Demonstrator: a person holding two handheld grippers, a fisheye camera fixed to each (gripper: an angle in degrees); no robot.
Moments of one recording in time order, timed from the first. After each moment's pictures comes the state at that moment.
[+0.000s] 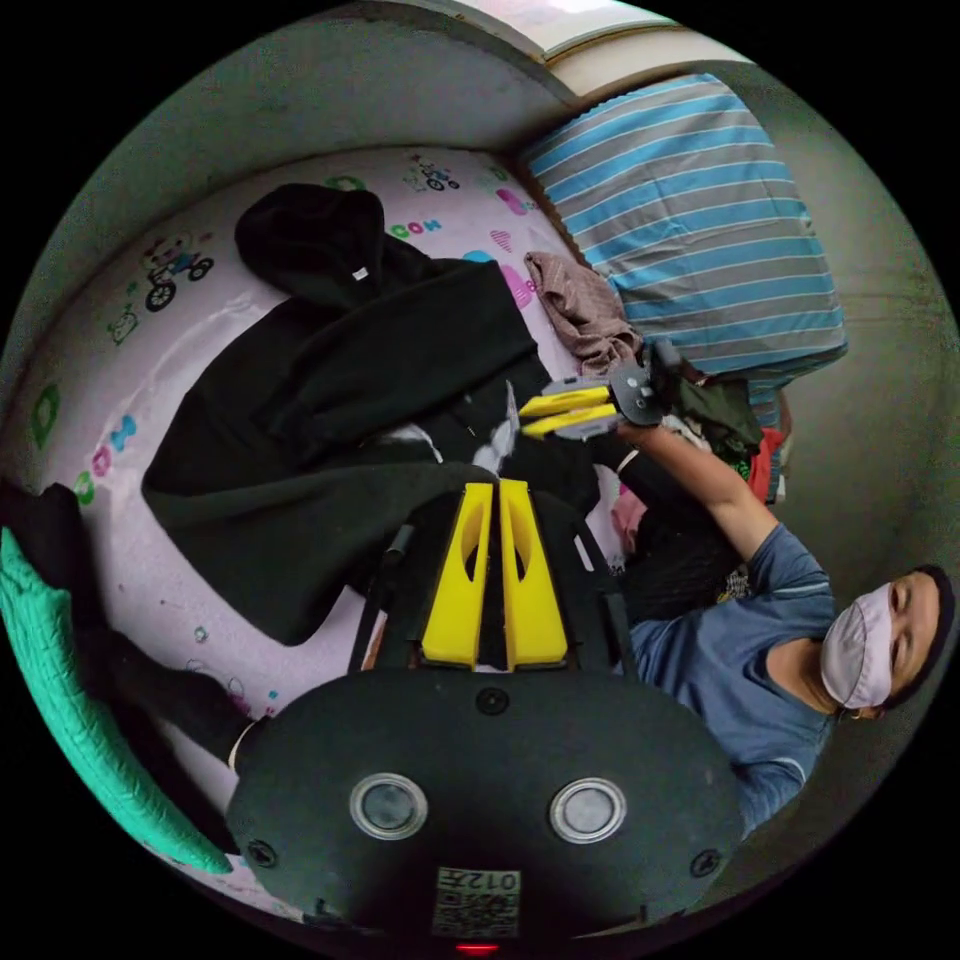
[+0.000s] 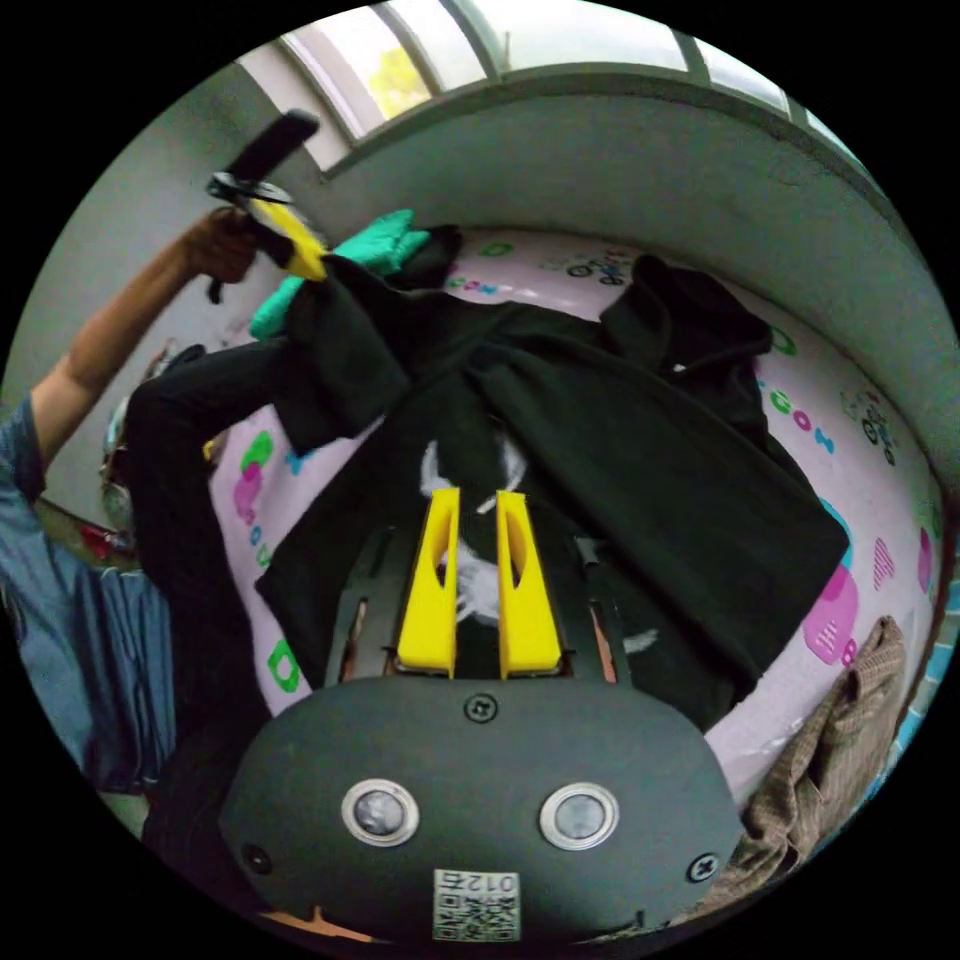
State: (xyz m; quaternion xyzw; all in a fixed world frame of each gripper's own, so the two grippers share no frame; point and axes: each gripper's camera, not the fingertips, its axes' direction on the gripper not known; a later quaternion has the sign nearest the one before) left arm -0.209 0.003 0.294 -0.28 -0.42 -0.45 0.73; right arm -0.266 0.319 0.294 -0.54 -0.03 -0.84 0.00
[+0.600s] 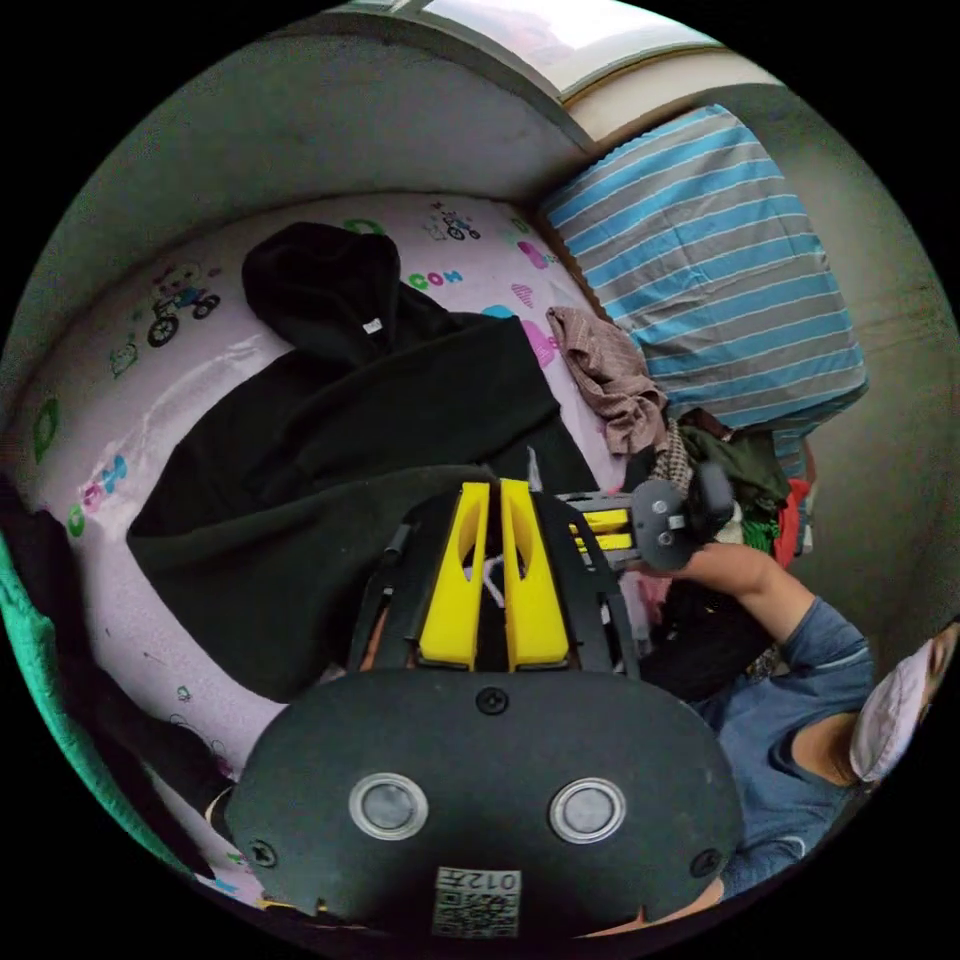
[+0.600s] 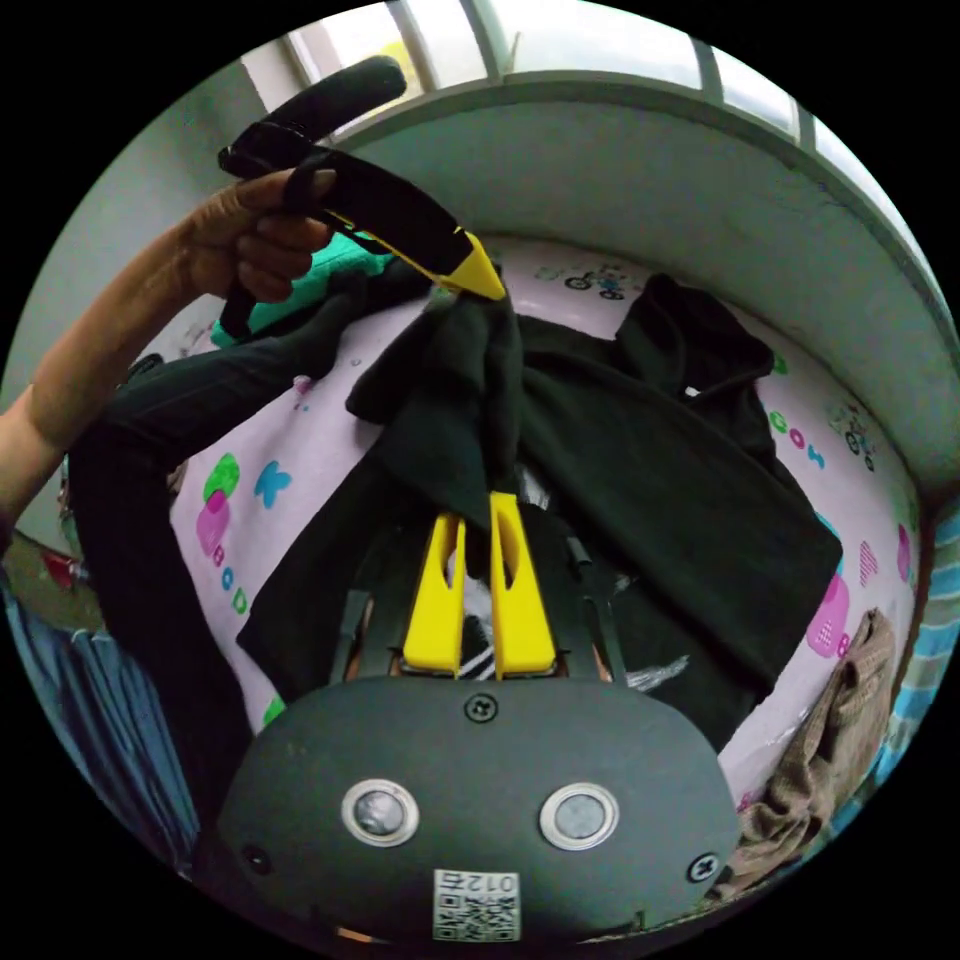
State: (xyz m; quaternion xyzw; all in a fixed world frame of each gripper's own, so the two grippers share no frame) left arm -0.240 0.034 0.321 -0.23 -0.51 -0.41 0.72; right arm -0.299 0.281 0.274 -0.48 -0.01 -0.87 0.01
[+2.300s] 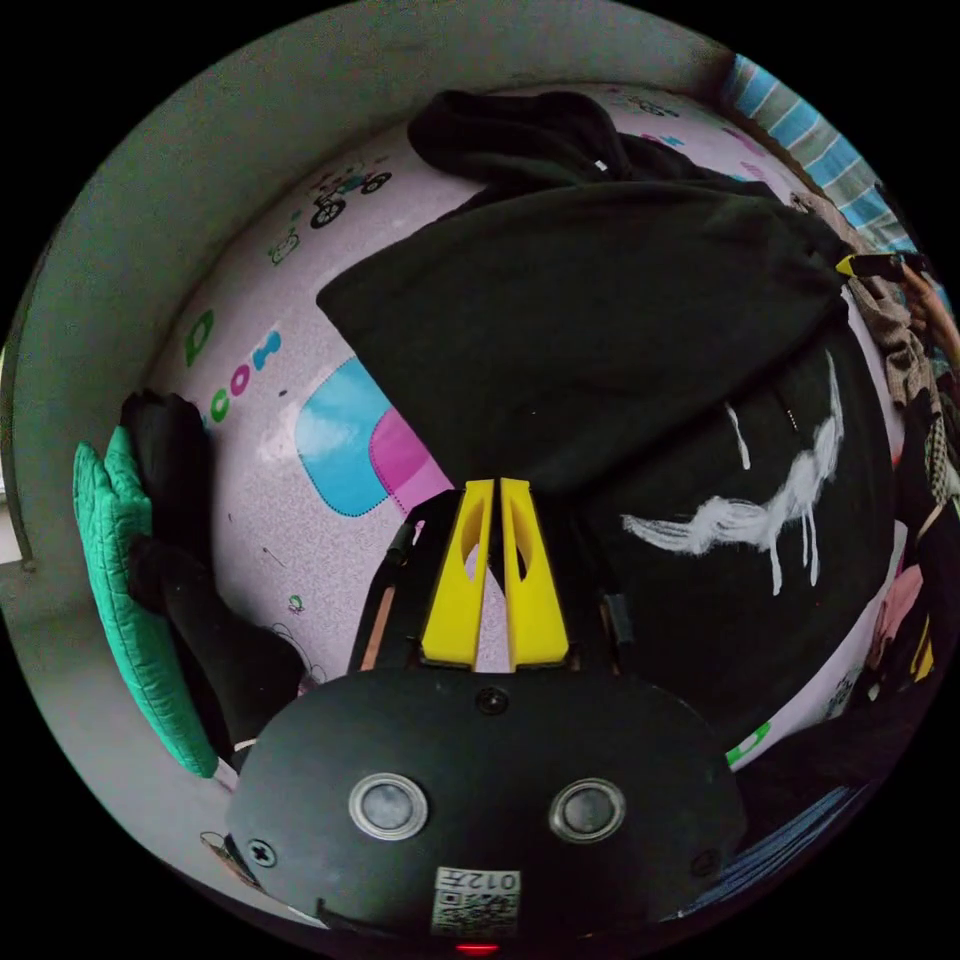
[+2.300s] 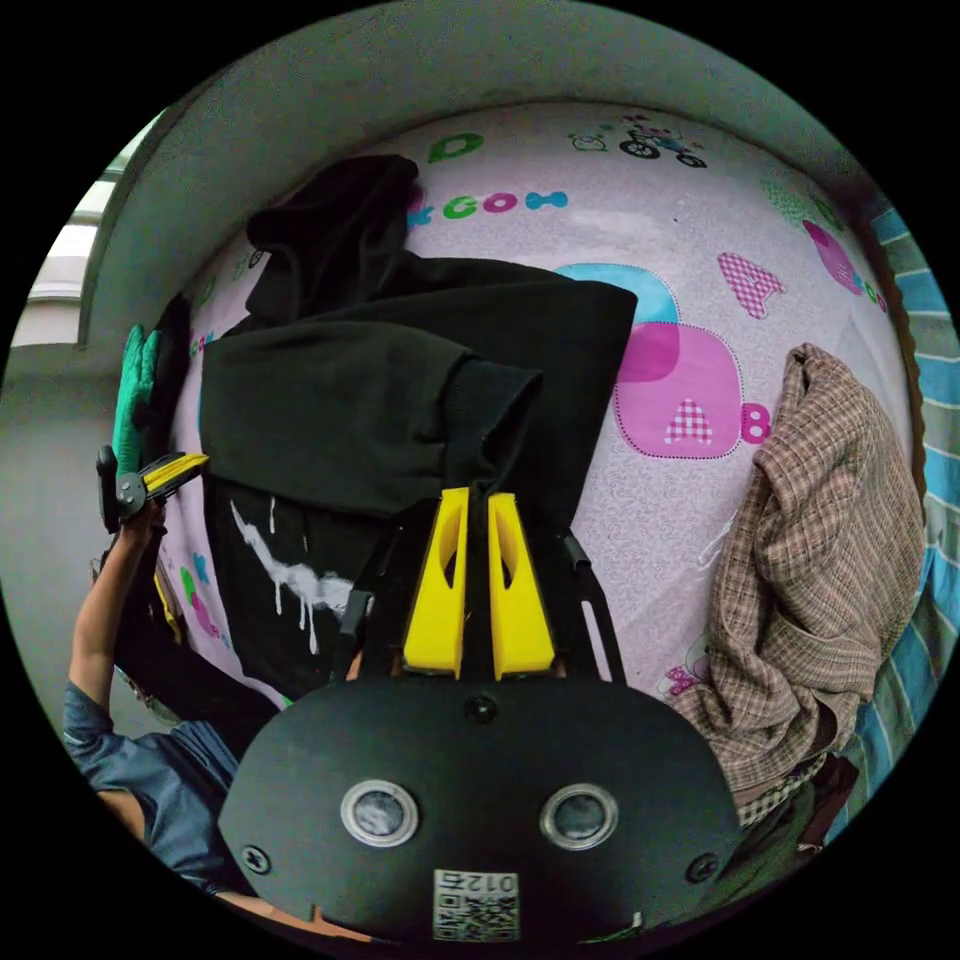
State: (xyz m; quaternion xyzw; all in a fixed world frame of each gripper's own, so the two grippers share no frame) left arm -0.384 0.225 0.468 -0.39 -0.69 -0.40 0.47; right arm -0.590 0.271 0.440 -0.46 0.25 -0.83 0.20
